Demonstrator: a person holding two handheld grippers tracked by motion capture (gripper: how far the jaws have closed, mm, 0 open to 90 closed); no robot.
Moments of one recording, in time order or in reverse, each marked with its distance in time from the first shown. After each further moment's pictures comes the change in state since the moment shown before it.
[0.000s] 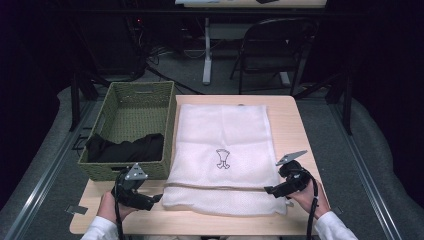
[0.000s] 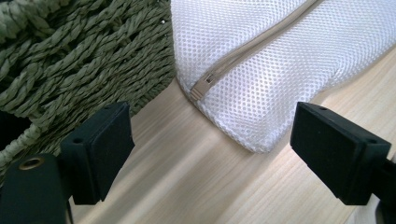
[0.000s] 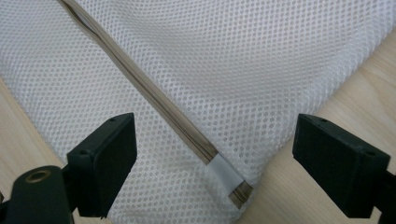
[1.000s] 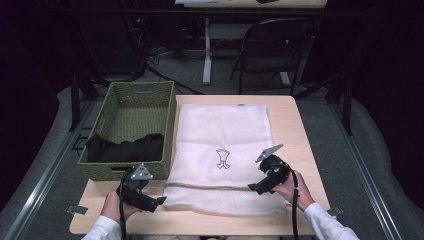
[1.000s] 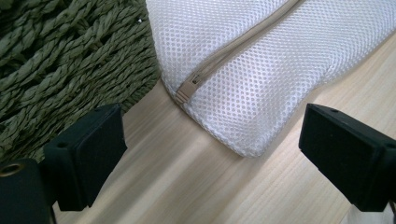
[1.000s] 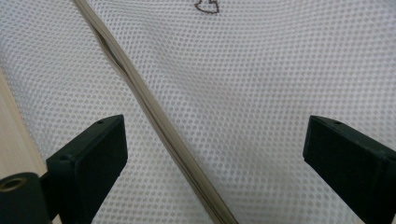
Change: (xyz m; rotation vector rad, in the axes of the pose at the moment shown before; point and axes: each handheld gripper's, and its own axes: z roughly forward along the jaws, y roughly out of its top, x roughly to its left) left arm -0.003 0.005 0.010 0.034 -0.033 0.023; right arm 0.019 0.041 0.031 0.025 0.049 -0.140
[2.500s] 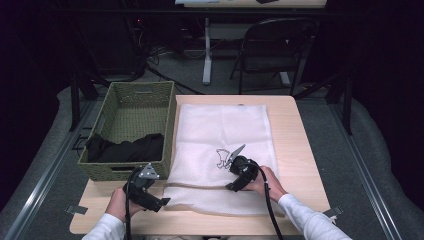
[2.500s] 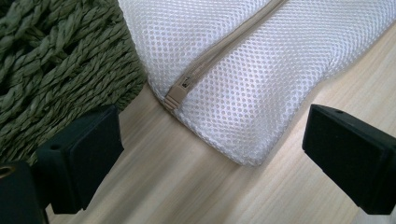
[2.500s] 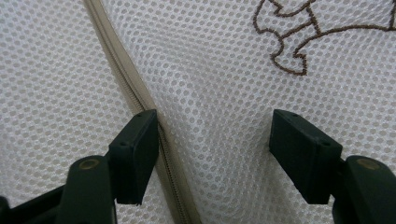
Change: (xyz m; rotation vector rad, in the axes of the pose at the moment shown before) left arm 0.000 0.008 0.015 0.046 -0.030 0.040; right arm 0.025 0.047 0.069 0.103 0.069 -0.165
